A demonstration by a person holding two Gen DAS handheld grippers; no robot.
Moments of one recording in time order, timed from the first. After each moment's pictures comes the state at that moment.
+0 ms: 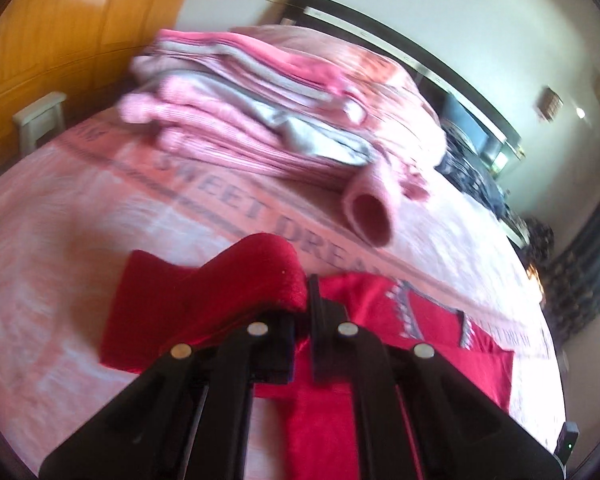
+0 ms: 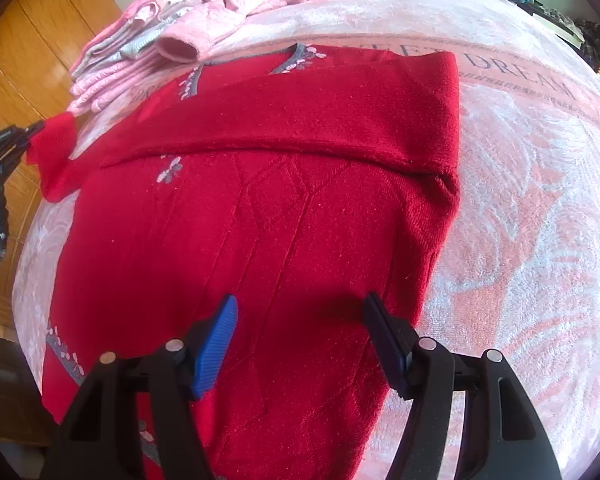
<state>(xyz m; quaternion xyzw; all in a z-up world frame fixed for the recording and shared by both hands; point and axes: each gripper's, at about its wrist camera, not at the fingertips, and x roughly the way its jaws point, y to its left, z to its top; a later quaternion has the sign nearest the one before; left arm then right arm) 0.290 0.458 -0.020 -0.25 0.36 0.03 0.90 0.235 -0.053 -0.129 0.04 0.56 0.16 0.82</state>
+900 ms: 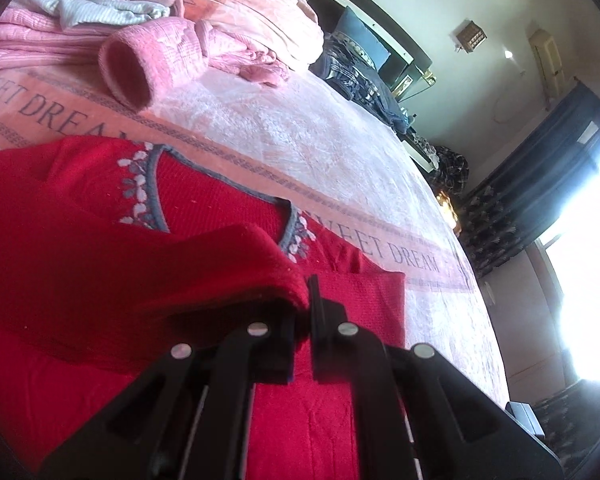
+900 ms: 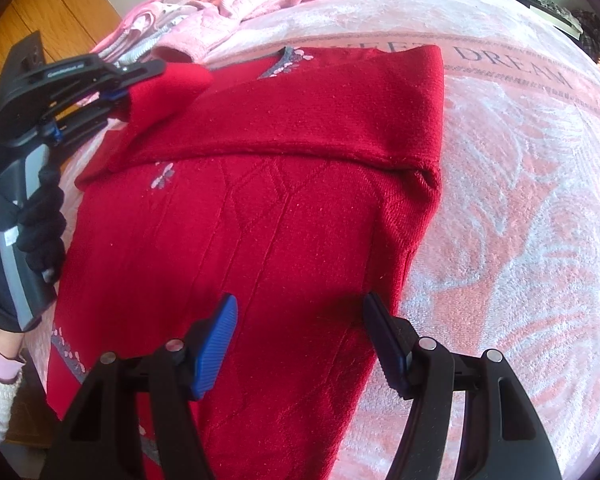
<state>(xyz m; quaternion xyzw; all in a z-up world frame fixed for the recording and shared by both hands) 0.344 0.212 -0.074 -0.28 0.42 -0.17 0.85 0.234 -0.072 -0.135 0.06 0.55 0.16 0.82</state>
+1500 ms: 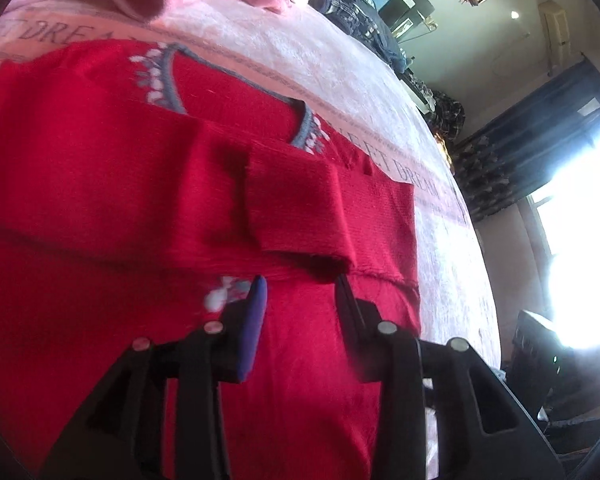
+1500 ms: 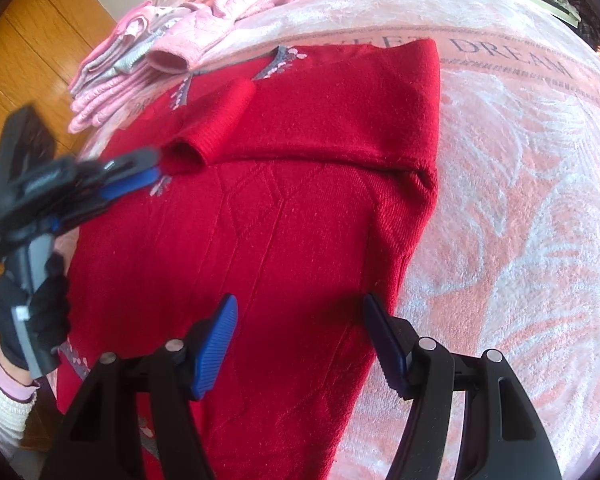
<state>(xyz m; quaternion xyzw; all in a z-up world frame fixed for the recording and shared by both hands) 0.312 0.236 -0.121 -0.26 0.51 -0.21 0.79 0.246 -0.078 -0.134 0.08 0.56 0.16 0.81</state>
